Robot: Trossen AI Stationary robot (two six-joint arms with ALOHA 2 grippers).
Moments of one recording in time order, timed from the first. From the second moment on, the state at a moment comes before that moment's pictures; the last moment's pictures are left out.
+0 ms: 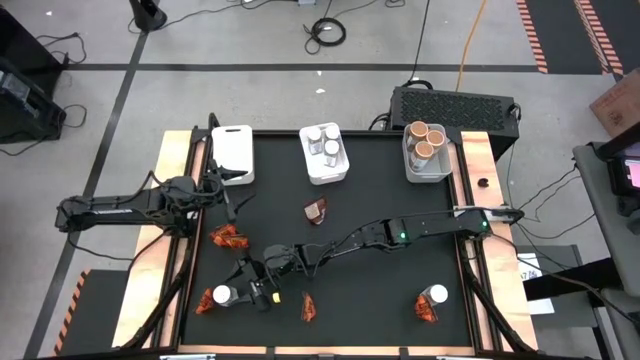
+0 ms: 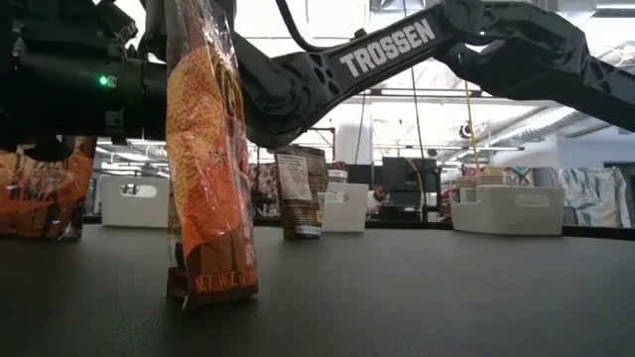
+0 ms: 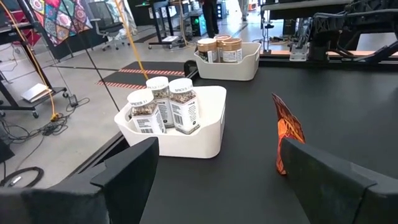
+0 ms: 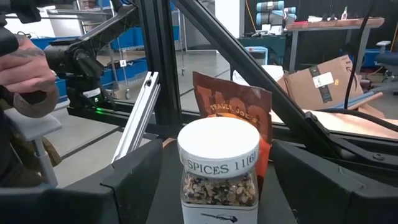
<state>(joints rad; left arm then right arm) 0.11 0.34 0.24 -0.09 -0.29 0.06 0.21 2.86 2.36 0.52 -0.29 0.09</state>
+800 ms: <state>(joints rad) 0.11 0.34 0.24 -0.09 -0.29 0.06 0.20 2.86 2.36 0.50 -0.29 0.08</state>
